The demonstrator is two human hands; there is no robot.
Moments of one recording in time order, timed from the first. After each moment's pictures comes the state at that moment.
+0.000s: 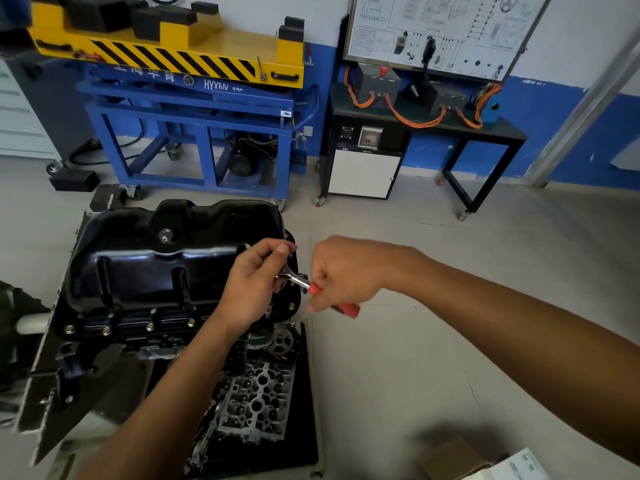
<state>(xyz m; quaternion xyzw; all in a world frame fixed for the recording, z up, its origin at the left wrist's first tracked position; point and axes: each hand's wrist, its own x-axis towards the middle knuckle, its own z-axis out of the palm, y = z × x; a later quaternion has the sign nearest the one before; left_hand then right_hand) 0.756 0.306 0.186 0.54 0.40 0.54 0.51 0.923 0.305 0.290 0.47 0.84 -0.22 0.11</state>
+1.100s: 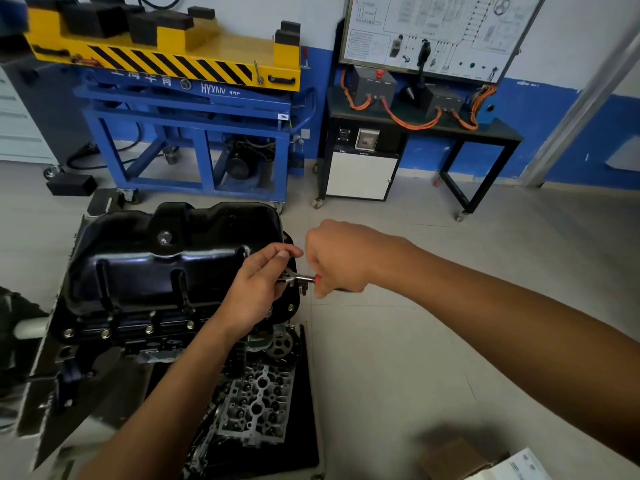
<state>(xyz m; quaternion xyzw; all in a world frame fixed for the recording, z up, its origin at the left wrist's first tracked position) 0.756 0.303 0.190 0.54 0.38 0.48 0.58 0.913 0.308 0.300 0.51 0.85 -0.08 0.12</state>
